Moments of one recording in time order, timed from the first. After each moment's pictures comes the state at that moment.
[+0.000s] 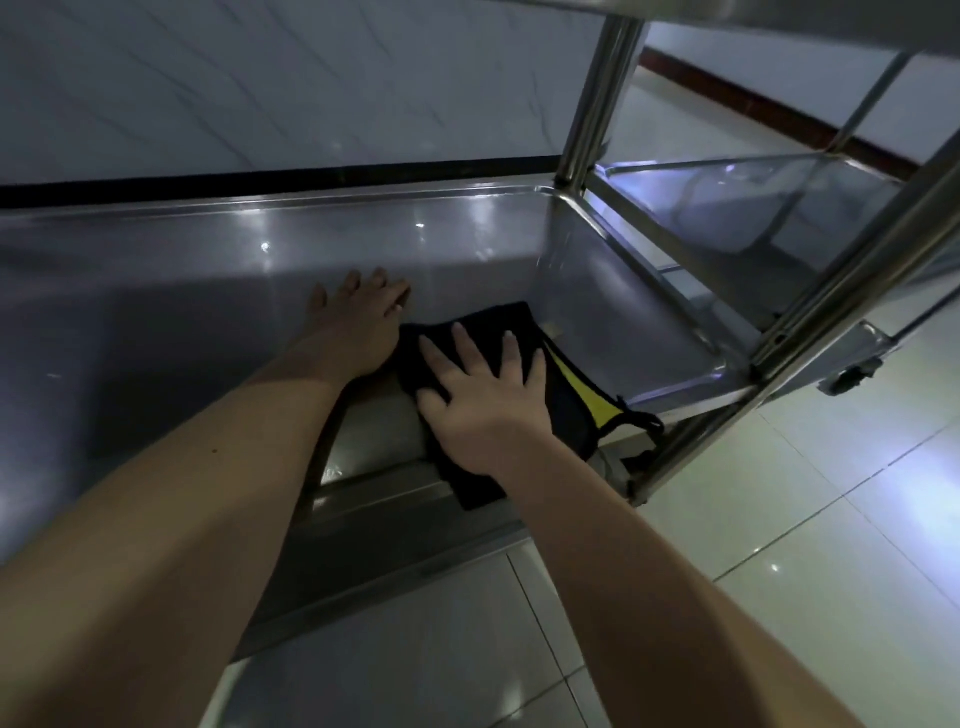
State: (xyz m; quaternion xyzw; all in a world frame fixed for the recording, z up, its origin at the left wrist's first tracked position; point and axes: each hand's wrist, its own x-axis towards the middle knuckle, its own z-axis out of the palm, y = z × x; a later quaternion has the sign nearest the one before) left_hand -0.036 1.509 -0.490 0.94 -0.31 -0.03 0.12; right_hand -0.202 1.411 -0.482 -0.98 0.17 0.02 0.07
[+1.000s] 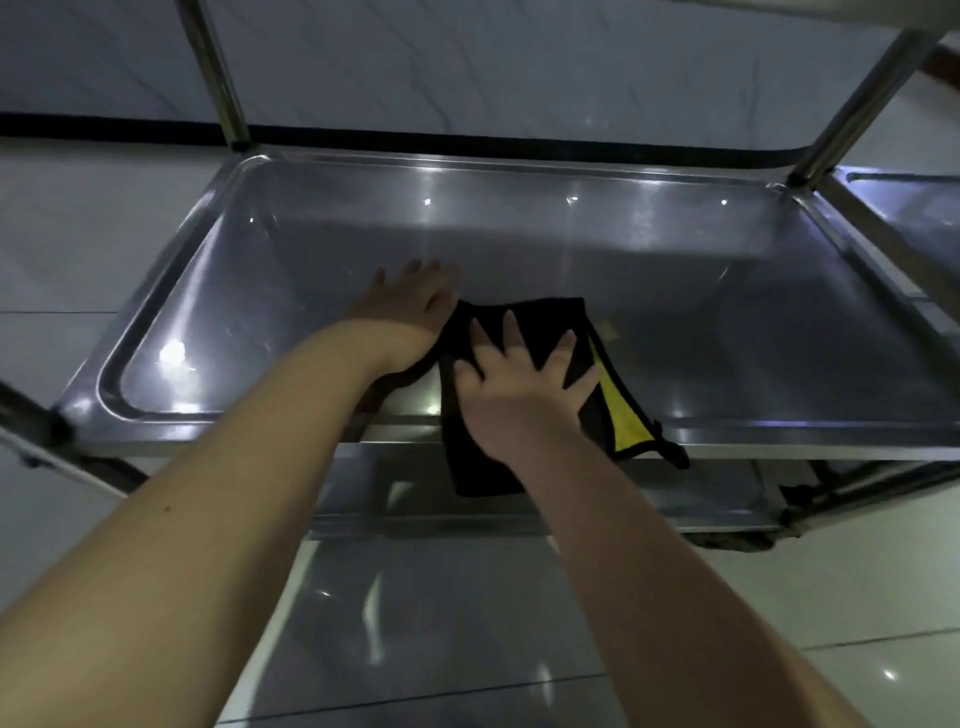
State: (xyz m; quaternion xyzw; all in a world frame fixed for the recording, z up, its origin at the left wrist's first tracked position) left_hand -0.102 1.716 -0.443 0.94 -0.22 -0.08 0.23; right_hand -0.192 1.592 -0.470 -0.98 0.11 0.07 0.14
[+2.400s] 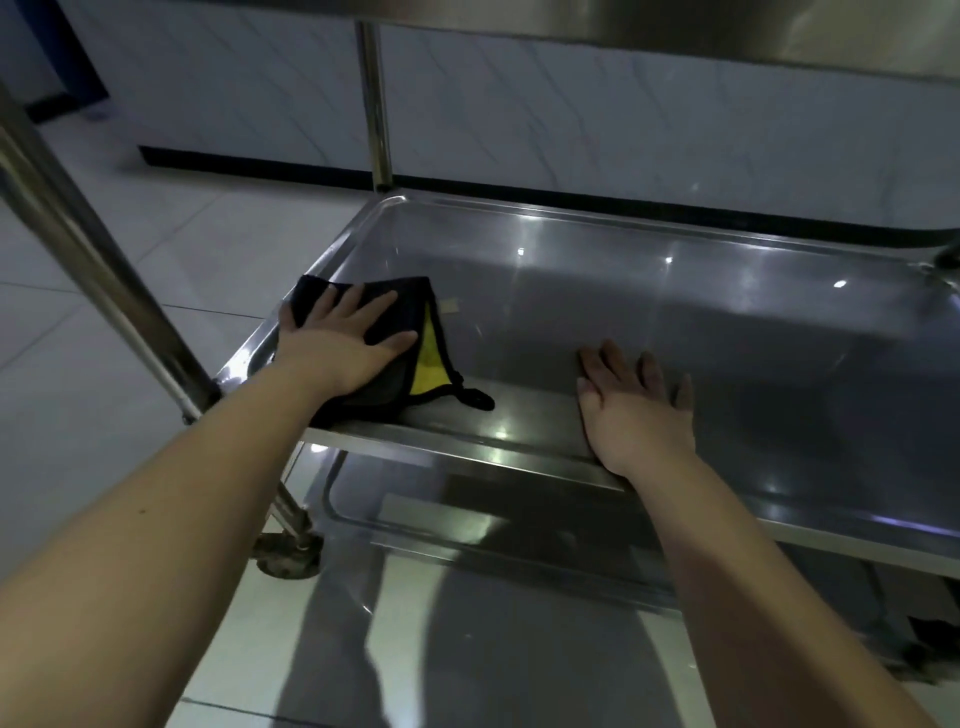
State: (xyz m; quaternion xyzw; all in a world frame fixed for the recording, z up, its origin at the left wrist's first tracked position) left_hand -0.100 1.858 -0.465 1.00 0.00 -0.04 0.04; right_hand -0.160 1.552 -0.479 -1.00 0.04 0.04 0.07
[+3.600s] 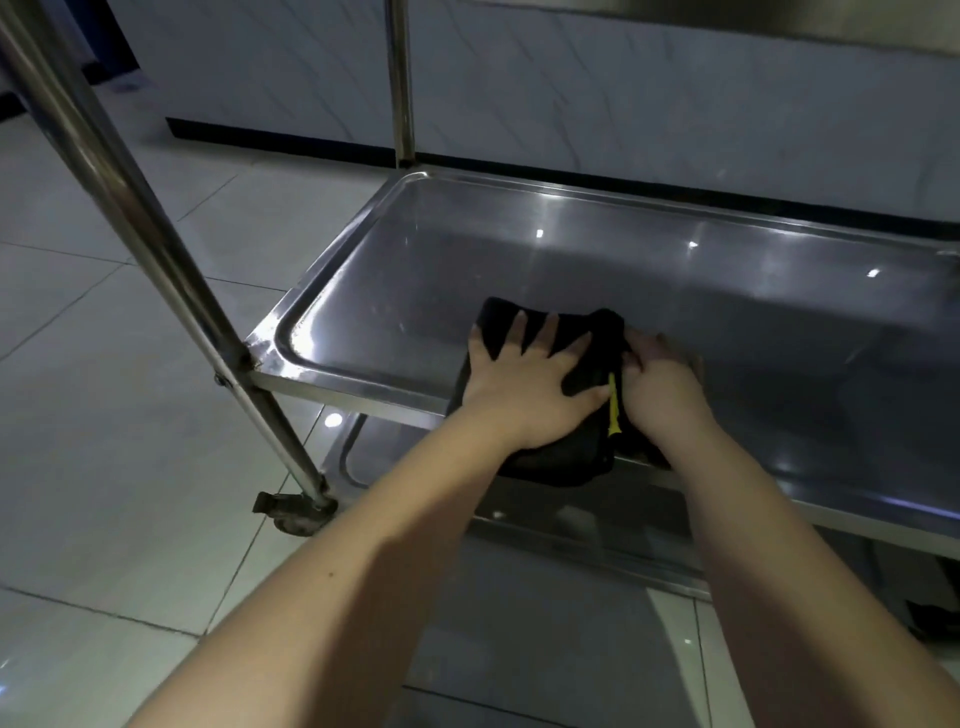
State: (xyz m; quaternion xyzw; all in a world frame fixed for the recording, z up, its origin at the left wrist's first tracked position) left_hand -0.177 1.701 -0.464 0.98 -0.16 -0.05 0.14; right_hand -0.168 1.547 -0.466 -0.96 0.05 -0.03 0.26
